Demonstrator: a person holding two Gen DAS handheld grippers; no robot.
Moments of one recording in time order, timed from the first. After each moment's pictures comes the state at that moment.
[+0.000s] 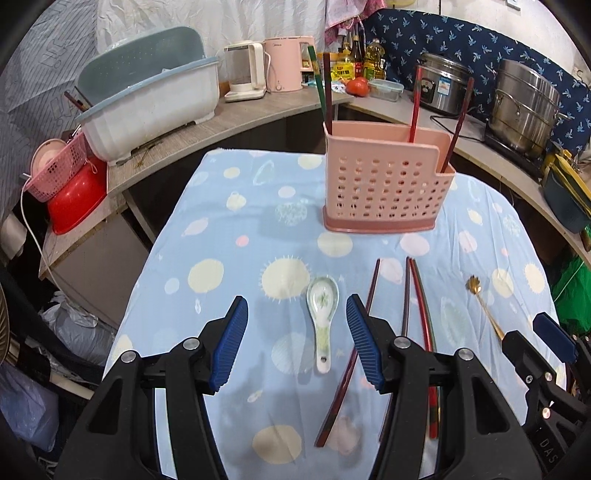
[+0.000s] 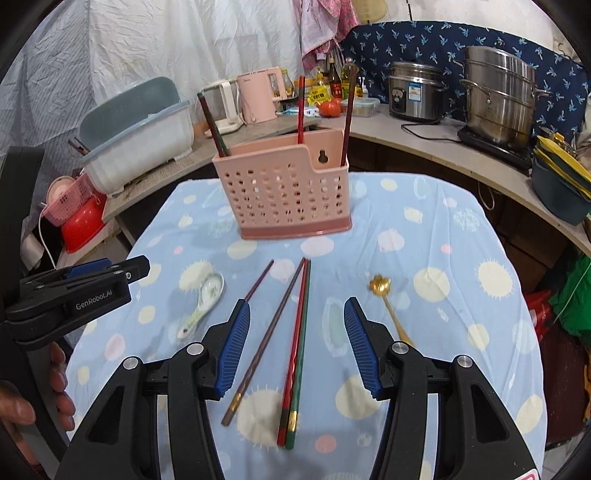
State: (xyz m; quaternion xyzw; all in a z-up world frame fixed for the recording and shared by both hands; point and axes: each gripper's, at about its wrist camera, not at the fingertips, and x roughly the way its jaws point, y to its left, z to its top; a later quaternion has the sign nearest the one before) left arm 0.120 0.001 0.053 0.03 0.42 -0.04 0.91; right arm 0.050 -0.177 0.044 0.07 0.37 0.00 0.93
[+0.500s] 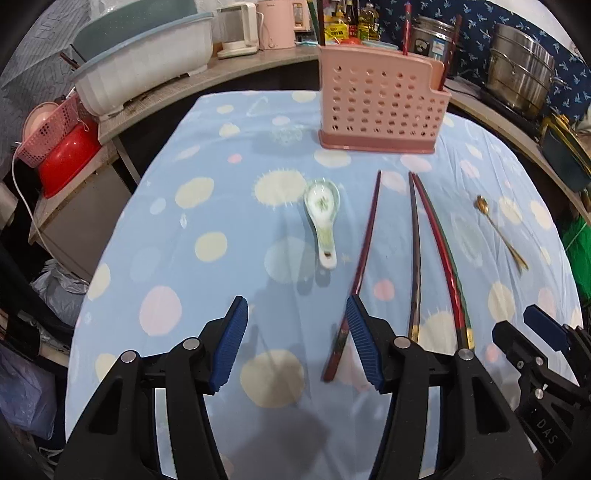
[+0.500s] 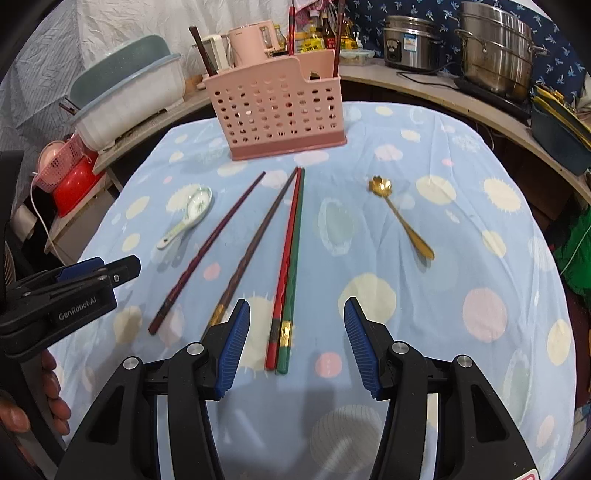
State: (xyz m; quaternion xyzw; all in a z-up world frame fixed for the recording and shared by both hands) left arm 0.074 0.007 -0.014 0.04 0.47 -0.05 0.88; right arm 0.014 -0.172 -0.023 0.08 0.44 0.00 0.90
